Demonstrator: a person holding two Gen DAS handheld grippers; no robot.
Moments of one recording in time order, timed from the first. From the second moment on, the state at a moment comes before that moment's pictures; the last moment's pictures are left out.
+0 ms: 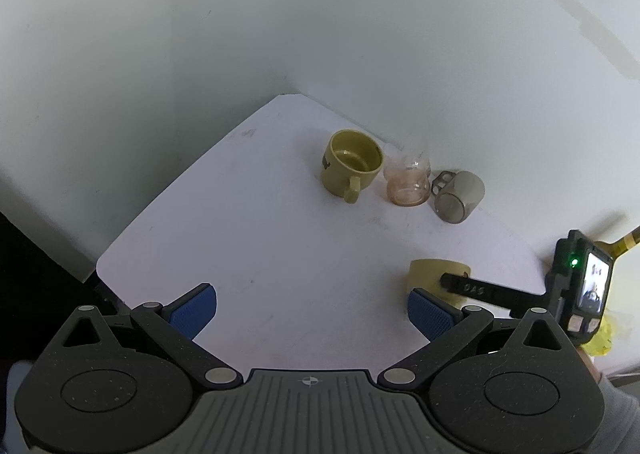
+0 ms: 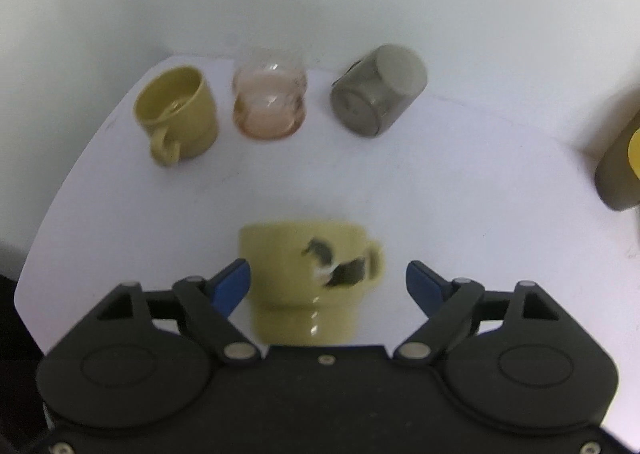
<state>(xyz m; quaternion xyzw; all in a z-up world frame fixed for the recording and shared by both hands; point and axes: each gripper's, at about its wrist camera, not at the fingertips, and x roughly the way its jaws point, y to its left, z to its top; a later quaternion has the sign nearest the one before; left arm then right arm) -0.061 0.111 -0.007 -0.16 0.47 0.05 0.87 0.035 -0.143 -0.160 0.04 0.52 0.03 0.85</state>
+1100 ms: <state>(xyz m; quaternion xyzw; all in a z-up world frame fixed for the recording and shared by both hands) -0.045 0.082 -0.027 -0.11 0.49 0.01 0.87 0.031 -0.178 -0.145 0.15 0.54 -0.01 0.83</state>
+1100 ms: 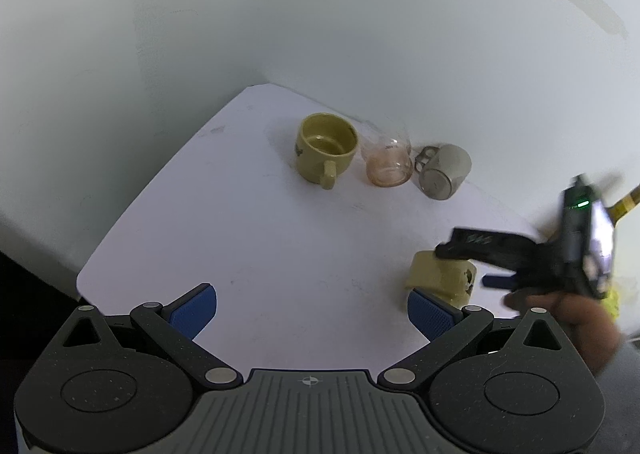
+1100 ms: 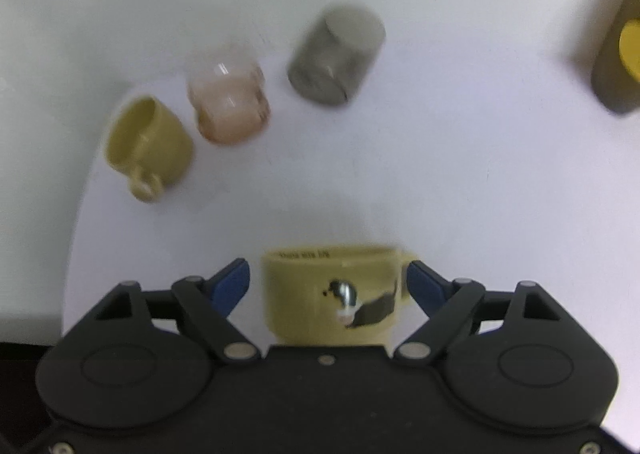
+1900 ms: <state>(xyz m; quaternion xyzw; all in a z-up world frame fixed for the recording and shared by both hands) -0.027 -0.061 -0.149 0.01 0.44 -0.11 0.89 -0.103 -0.315 -0.101 0.17 0.50 -0.11 0.84</state>
